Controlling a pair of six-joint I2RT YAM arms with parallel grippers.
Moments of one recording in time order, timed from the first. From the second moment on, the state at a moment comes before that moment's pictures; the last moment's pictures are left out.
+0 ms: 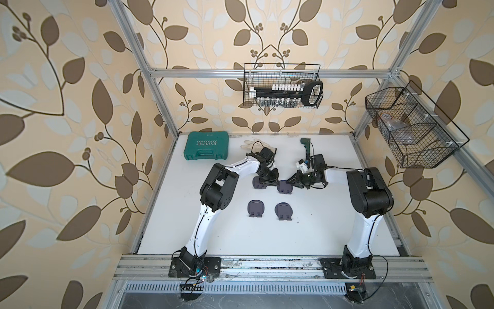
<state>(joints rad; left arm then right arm) -0.57 2.29 1.75 -0.65 0.54 -0.57 0.16 1.99 1.08 -0.16 -0.74 0.51</state>
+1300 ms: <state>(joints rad) -0.53 2.30 1.78 -0.72 0.52 -0.58 0.18 2.03 0.96 0.21 -0.87 0.67</state>
